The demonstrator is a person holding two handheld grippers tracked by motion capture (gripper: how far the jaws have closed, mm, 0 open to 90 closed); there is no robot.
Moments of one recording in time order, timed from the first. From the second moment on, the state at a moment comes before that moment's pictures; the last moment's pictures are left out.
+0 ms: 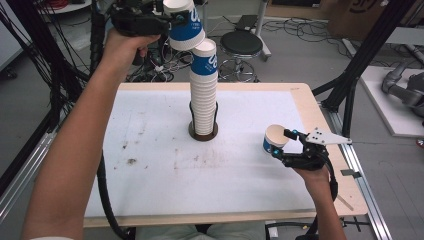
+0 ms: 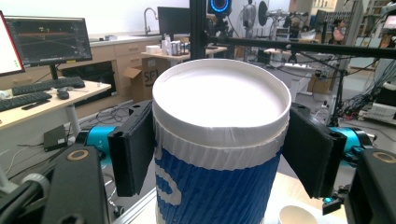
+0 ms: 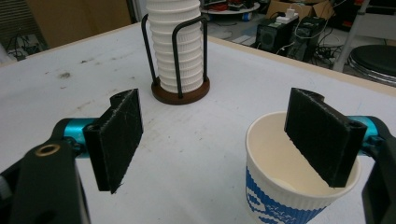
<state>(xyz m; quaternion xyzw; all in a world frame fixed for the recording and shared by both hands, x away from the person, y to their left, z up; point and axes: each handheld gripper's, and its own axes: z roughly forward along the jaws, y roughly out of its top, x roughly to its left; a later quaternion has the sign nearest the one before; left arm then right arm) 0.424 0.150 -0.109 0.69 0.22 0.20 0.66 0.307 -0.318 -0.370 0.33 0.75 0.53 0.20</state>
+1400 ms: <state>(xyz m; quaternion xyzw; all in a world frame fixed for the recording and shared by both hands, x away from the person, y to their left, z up) 0.360 0.214 -0.266 0.71 0.18 0.14 0.66 0.306 -0.289 -0.378 0.30 0.77 0.53 0.17</state>
